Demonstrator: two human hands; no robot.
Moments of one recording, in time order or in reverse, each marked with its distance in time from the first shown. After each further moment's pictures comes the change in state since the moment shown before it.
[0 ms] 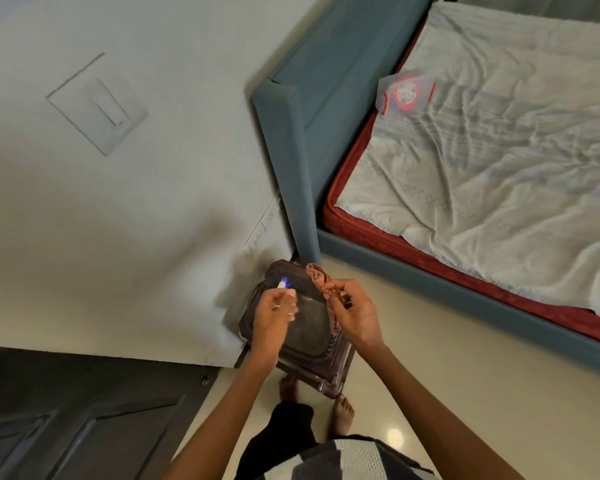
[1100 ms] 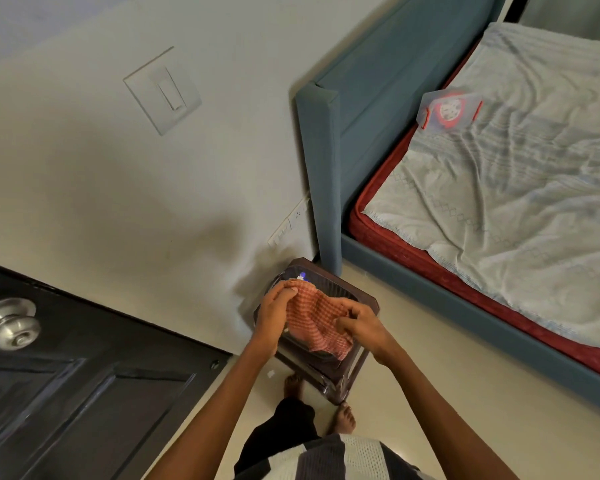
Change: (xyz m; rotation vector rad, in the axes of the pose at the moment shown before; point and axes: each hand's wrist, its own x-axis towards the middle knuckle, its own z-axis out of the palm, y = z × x) left_hand -0.027 0.018 -0.016 -0.130 -0.024 -0.045; right_hand -0.005 -0.010 -0.022 0.161 -0.604 0.275
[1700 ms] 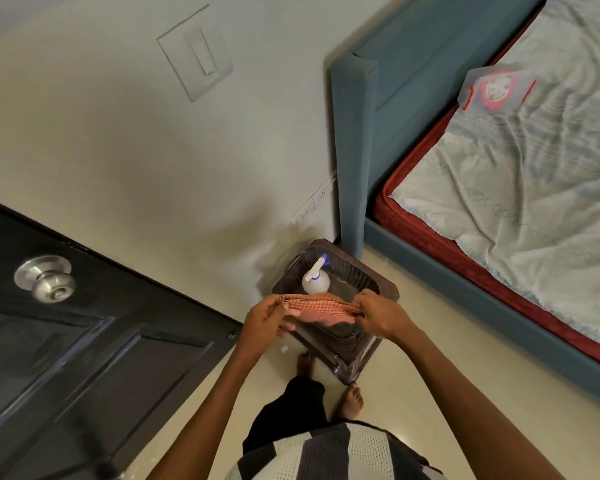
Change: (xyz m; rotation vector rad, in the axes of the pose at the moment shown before) left_hand -0.025 -0.060 -0.067 0.288 0.020 0.058; right_hand 0.040 0.038 -0.009 -1.061 -0.150 -0.079
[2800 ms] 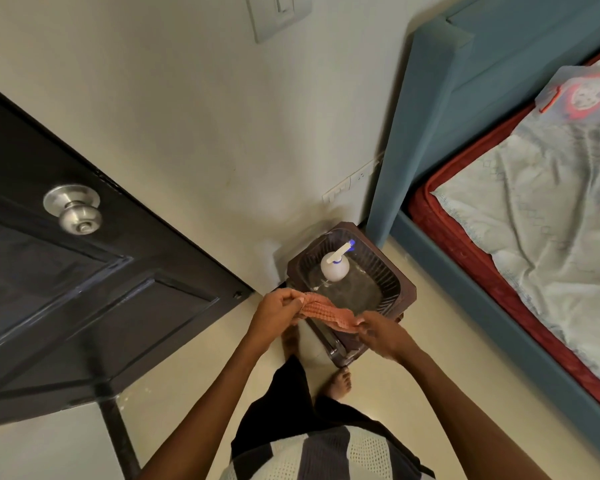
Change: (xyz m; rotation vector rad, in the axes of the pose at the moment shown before) left_hand -0.003 -0.027 0.005 -0.067 0.067 -0.210; right_hand 0.012 0.018 0.063 0.165 -0.182 0.004
